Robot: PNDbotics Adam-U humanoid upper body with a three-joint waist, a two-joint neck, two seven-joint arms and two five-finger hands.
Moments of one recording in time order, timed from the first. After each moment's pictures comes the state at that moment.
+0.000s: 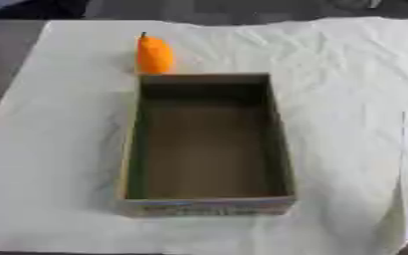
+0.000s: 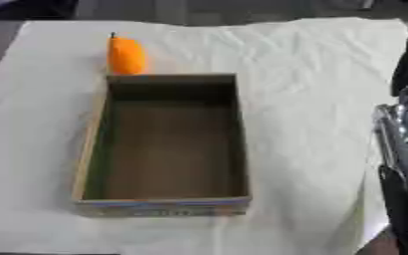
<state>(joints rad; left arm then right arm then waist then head) -0.17 0.14 0.30 -1.98 -0.04 -0.20 0.31 -0.38 -0.44 -0.20 -1.98 0.00 -0.08 -0.46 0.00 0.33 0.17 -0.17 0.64</state>
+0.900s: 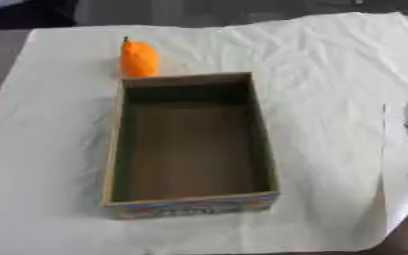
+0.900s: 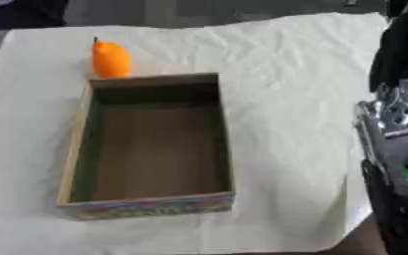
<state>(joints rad) -0.35 0.54 0.25 -1.85 -0.21 -0.23 0.38 -0.38 -0.44 -0.17 -1.98 0.00 -0.11 -0.43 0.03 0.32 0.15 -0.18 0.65</state>
